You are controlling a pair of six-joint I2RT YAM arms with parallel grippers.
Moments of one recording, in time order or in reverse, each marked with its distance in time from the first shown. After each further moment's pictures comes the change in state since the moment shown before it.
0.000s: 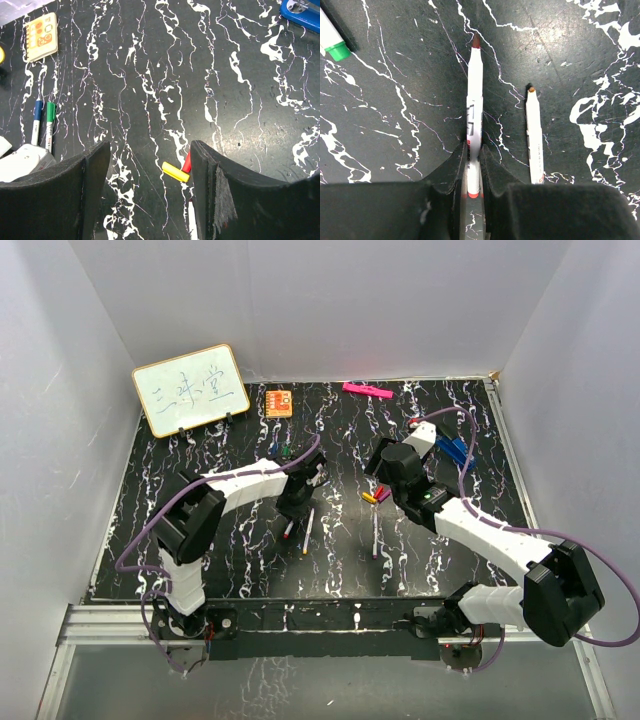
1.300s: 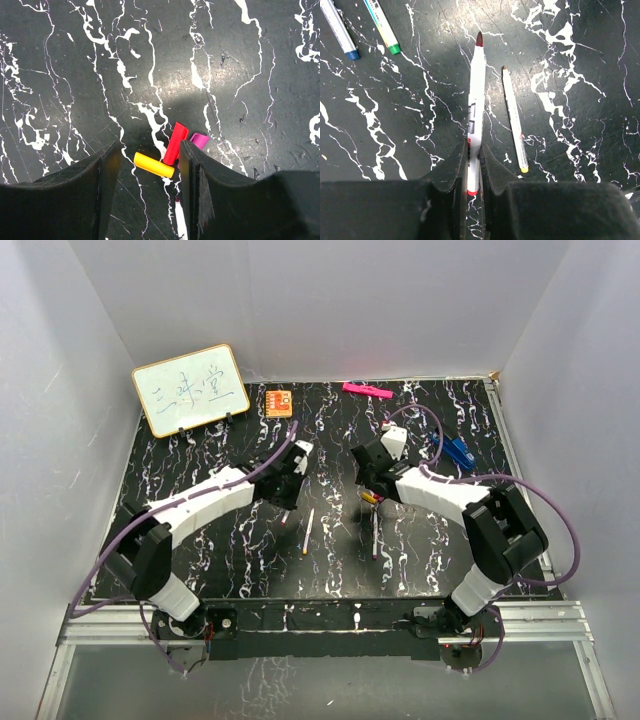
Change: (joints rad) left arm 0.023 -0.311 -0.094 0.064 0.012 0.041; right arm -0.013 0.388 0.206 -0.241 -0.038 0.079
